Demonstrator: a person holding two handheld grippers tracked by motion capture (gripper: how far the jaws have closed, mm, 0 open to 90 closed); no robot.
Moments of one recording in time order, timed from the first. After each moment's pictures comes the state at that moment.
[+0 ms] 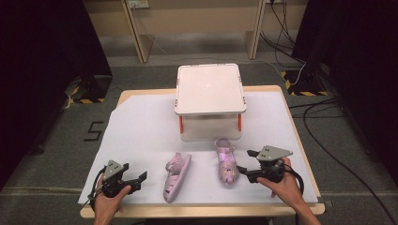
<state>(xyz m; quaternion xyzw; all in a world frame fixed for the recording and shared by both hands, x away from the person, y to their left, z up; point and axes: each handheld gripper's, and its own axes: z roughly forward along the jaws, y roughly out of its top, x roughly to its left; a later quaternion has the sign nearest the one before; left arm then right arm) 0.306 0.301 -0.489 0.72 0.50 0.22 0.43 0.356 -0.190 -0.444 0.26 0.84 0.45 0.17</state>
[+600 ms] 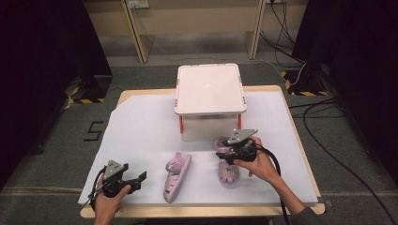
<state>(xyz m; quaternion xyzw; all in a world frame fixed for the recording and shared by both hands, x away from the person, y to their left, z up) 0.307 0.301 -0.491 0.72 0.51 0.23 0.42 0.413 -0.126 -0.443 0.21 0.88 0.40 0.13</state>
